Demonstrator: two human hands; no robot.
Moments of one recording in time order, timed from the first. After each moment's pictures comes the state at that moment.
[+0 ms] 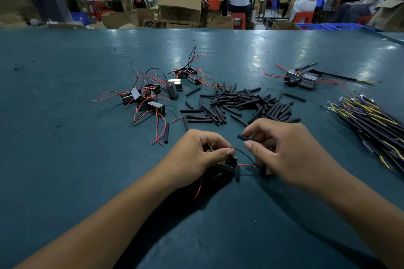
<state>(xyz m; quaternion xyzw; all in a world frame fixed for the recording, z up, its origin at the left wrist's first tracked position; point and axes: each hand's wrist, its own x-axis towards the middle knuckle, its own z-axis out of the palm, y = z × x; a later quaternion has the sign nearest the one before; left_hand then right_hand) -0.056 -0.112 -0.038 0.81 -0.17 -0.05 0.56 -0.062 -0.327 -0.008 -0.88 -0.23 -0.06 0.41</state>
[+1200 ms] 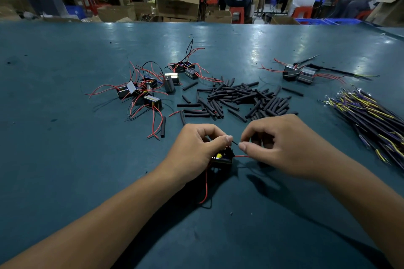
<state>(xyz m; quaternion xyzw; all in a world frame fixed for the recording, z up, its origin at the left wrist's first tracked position) -0.062 -0.129 -0.039 0.77 -0.08 0.00 0.63 -0.055 -0.334 0.002 -0.90 -0.32 -0.06 0.27</state>
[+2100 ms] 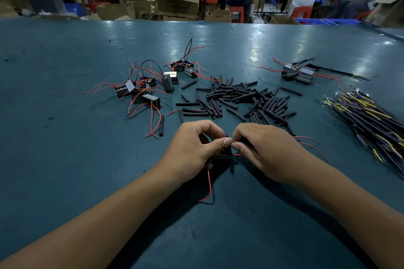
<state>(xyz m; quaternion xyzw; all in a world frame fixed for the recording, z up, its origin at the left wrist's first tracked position) -0.061 -0.128 -0.040 0.78 -0.11 0.02 0.62 -0.048 -0.323 -0.019 -0.93 -0.33 -0.06 0.14</state>
